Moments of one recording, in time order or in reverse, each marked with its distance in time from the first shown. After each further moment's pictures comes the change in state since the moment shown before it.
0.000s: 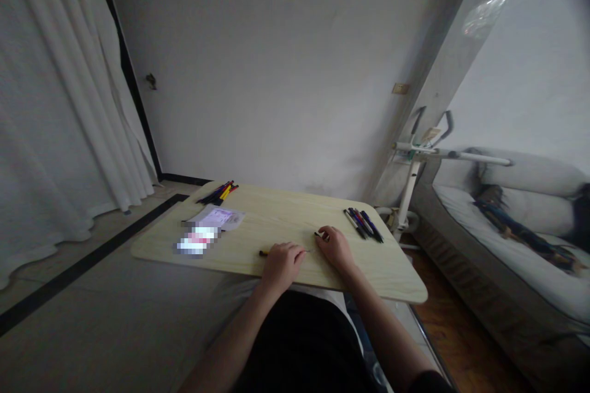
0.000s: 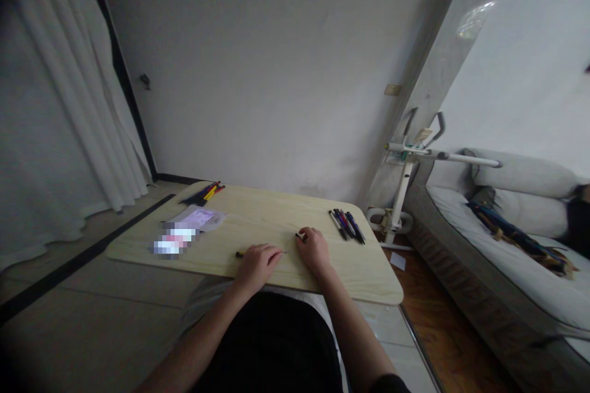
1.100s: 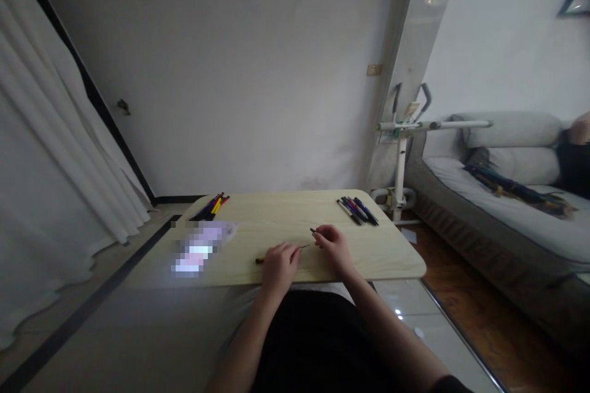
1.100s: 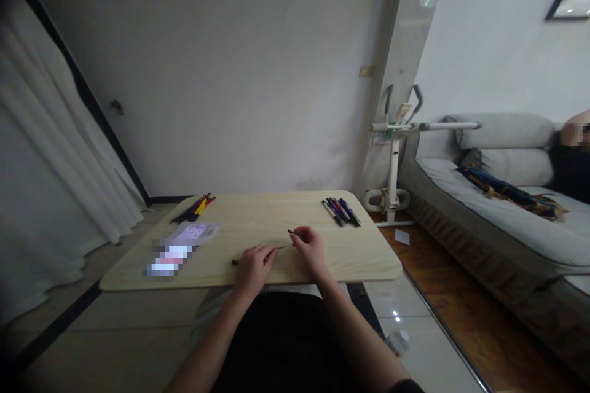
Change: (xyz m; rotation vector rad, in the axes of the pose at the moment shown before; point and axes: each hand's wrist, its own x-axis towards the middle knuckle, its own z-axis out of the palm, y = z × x) left_hand 0.002 -0.003 0.002 0.016 0.021 0.017; right_hand -0.024 -0.023 -0.003 0.846 0.155 0.260
